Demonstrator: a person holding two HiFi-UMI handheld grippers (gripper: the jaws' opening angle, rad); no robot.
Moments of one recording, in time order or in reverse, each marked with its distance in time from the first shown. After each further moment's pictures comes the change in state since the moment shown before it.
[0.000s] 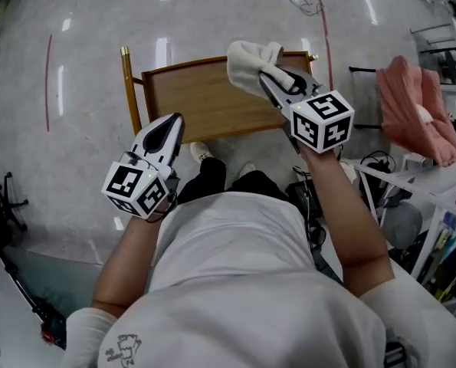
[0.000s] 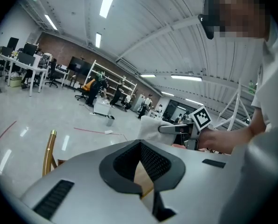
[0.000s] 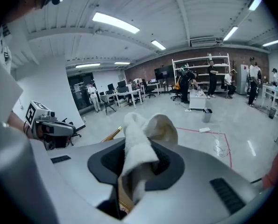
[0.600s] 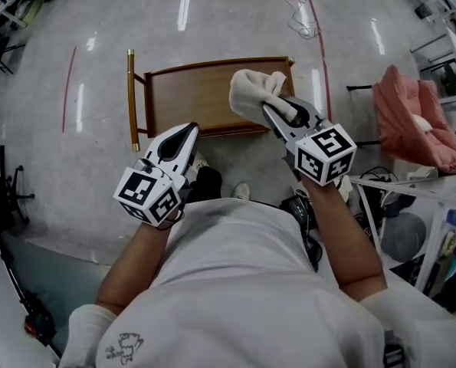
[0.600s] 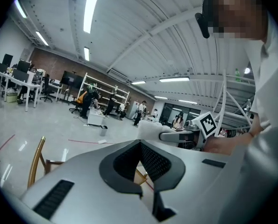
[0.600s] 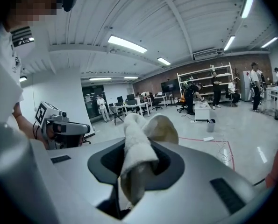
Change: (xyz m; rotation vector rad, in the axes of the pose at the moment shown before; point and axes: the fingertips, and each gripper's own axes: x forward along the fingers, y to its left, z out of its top) left arm -0.040 -0.198 -0.015 0.119 -0.102 -0.013; right arm -0.198 0.041 -0.041 -0.040 -0.172 0.091
